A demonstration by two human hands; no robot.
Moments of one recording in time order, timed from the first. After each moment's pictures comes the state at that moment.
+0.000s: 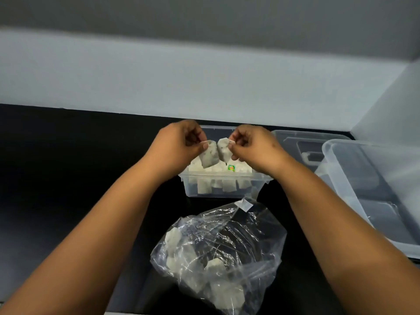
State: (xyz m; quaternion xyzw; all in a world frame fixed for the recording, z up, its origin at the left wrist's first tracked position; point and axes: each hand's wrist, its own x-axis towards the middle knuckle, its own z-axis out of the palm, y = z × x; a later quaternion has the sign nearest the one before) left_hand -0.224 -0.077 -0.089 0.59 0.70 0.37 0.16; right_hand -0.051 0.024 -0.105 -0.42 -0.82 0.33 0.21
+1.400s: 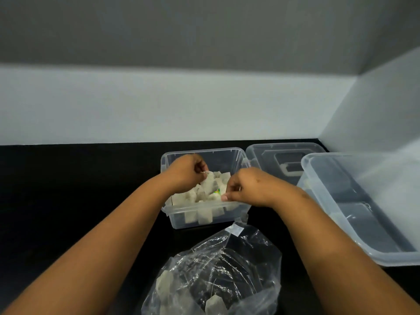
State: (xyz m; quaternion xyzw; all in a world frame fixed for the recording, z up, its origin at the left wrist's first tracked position) left_hand -0.222 0.016 -0.132 0.64 0.67 0.22 0.30; right_hand -0.026 0.032 -0.108 -0.44 -0.87 0.22 -0.06
